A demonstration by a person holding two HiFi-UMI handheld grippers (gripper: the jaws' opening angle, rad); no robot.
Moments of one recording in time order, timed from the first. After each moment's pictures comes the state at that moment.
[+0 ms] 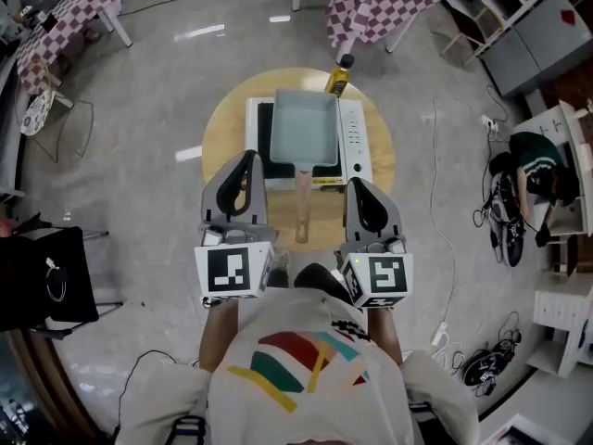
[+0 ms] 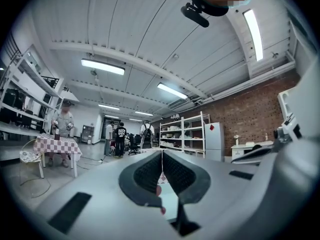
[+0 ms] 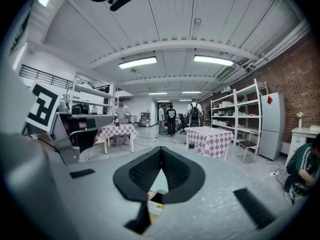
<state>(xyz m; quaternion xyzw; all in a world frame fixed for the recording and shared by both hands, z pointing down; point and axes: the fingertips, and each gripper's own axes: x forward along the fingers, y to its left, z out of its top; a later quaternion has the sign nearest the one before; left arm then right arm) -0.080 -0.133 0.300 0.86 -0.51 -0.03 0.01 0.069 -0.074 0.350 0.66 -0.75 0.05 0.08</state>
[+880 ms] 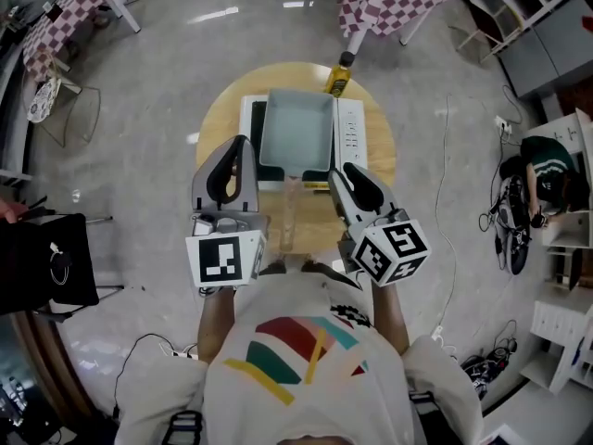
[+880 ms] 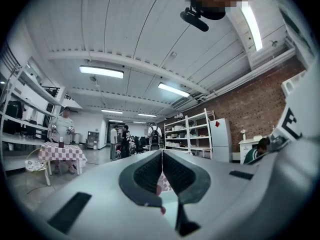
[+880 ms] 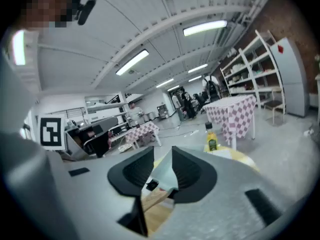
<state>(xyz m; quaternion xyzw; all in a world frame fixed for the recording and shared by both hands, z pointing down) -0.047 -0.175 0.293 0.84 -0.54 -0.01 -0.02 0.096 -0.128 0.380 0.54 -0.82 0.21 0.02</state>
